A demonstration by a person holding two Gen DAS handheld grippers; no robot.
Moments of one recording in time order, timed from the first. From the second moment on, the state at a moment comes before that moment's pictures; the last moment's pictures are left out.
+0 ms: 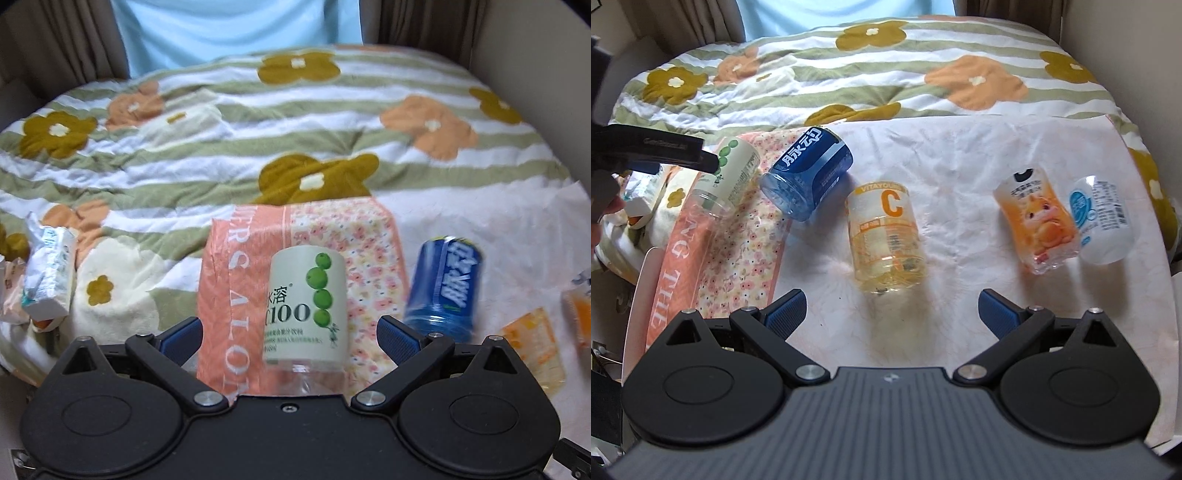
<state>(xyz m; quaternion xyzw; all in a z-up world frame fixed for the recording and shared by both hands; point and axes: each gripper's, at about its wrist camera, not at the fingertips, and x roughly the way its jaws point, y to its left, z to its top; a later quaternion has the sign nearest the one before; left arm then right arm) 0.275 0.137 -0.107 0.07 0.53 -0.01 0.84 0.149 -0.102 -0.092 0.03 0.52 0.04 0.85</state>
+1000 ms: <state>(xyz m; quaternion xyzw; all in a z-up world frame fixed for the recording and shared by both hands) 0.301 0.136 -0.150 0.06 0.58 -0.09 0.80 0.158 -0.102 -0.104 0.04 0.54 -0.01 0.84</state>
